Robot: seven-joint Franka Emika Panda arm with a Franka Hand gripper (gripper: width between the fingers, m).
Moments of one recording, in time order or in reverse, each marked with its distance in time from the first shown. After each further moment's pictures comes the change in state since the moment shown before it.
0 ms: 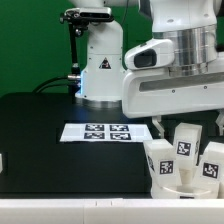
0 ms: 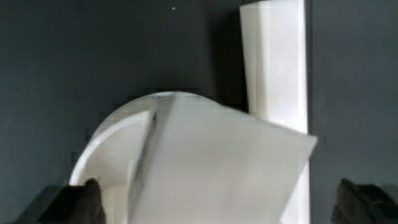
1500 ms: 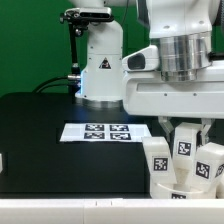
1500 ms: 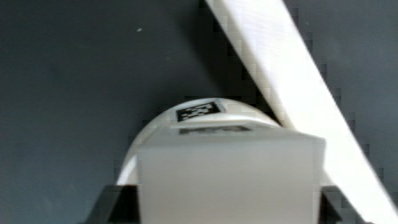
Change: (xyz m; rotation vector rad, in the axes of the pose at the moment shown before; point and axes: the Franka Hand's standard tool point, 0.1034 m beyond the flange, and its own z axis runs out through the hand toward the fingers) arm 0.001 0.003 0.009 0.019 0.048 0.647
